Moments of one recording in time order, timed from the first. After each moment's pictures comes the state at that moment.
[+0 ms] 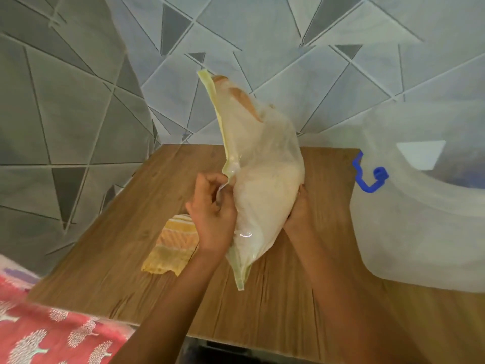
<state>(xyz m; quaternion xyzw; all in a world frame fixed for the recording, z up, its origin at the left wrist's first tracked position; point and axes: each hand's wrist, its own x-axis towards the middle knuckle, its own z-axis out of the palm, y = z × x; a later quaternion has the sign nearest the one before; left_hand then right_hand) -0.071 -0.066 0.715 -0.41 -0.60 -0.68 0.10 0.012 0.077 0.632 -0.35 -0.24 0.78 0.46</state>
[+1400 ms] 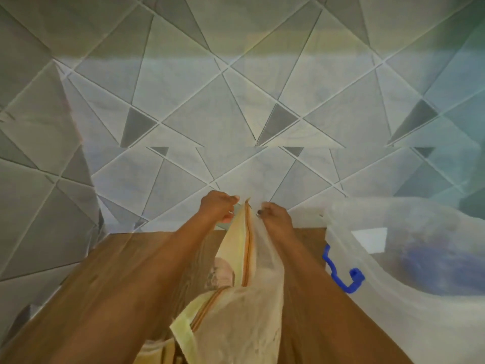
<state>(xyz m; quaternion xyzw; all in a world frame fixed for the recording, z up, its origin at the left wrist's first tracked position) -0.141 0.142 0.811 -0.43 -0.69 -0.48 -0.34 0.001 0.173 0.767 -0.51 -0.63 0.40 0.42</state>
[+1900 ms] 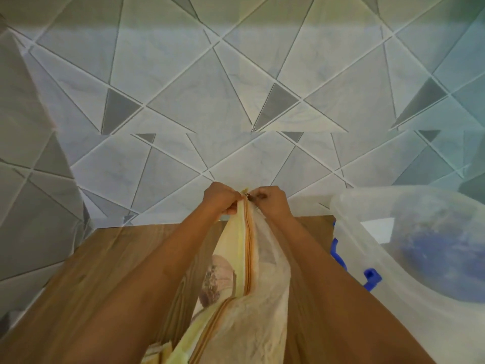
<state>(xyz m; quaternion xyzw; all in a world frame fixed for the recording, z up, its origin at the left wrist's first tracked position) -0.142 0.184 0.797 -0.42 -0.69 -0.46 -0.36 -0.014 0.213 0.769 -0.48 -0.71 0.31 0.42</state>
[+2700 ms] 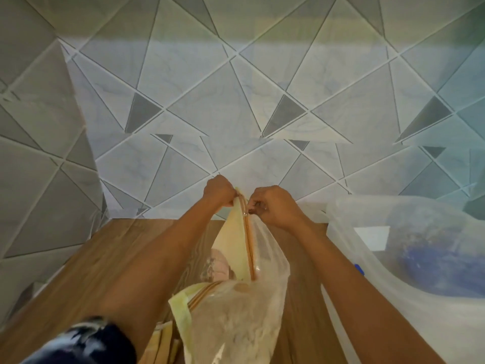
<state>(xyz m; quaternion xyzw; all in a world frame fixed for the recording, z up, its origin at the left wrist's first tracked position) -0.141 0.165 0.813 -0.49 -0.78 -0.34 -0.19 0.015 0.154 0.809 -0.35 -0.90 0.07 0.26</state>
